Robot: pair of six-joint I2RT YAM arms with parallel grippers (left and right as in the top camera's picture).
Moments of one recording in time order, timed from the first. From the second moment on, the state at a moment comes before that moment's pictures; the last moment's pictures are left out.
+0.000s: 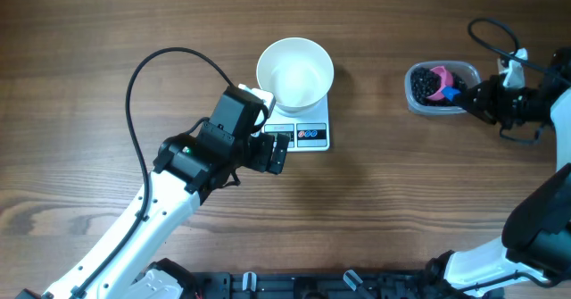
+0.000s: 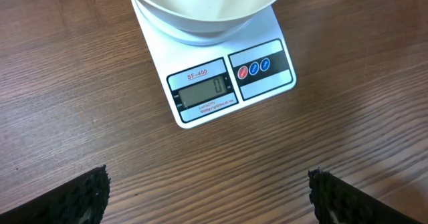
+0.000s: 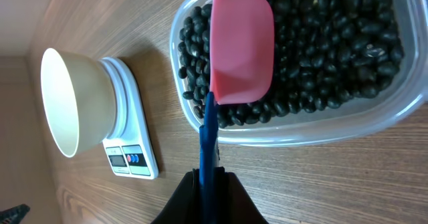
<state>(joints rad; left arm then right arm) -0.55 1.26 1.02 -0.78 0.02 -0.22 -0.49 1.75 1.32 -0.99 -0.71 -0.08</state>
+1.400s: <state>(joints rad) -0.55 1.26 1.02 -0.78 0.02 -0.22 -0.71 1.76 1.32 -1.17 -1.34 -0.14</state>
